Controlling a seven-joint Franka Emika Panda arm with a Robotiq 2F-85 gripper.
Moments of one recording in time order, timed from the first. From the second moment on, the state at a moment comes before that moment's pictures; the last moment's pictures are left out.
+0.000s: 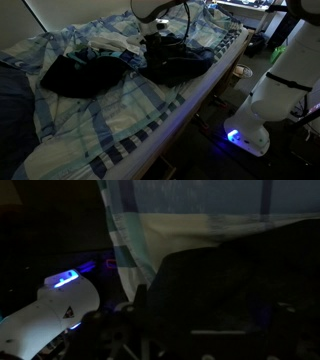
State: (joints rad) arm 0.09 0.02 0.17 -1.96 0.11 1.69 1.97
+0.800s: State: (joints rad) arm 0.09 0.07 0.08 -1.96 0.01 1.98 2.01
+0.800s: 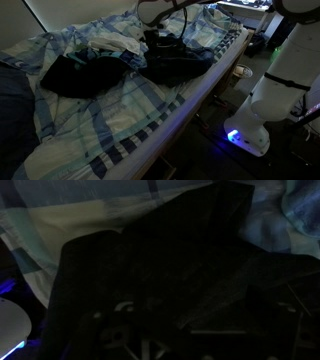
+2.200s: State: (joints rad) arm 0.09 0.15 0.03 -1.99 -0.01 1.96 2.05
